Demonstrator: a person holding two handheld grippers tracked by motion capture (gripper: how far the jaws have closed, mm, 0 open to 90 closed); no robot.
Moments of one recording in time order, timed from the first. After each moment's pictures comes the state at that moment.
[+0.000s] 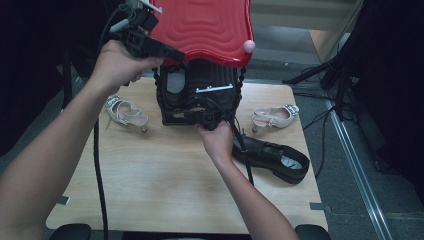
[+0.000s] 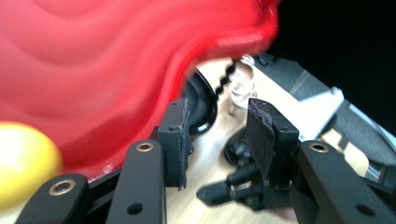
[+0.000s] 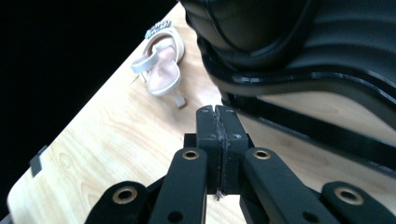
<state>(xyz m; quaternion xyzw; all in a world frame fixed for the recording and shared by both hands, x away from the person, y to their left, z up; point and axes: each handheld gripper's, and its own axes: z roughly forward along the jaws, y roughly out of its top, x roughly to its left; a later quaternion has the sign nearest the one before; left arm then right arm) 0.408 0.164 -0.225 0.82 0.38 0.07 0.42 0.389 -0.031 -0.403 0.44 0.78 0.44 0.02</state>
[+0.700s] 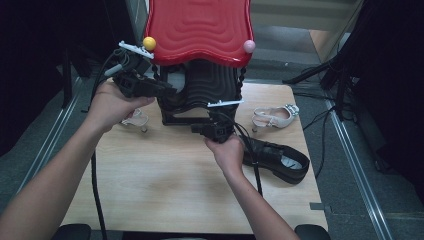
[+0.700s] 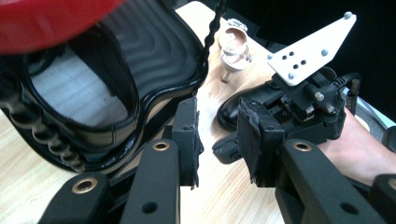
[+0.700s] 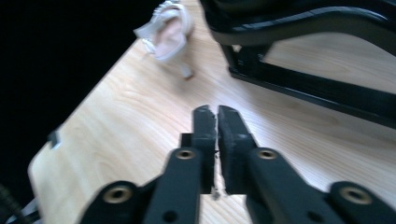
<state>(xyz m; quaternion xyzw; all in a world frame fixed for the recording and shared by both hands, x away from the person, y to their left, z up) 0.368 0.183 -0.292 0.82 0.37 0.06 0.42 0.369 -0.062 -0.430 0.43 0.78 0.45 -0.02</state>
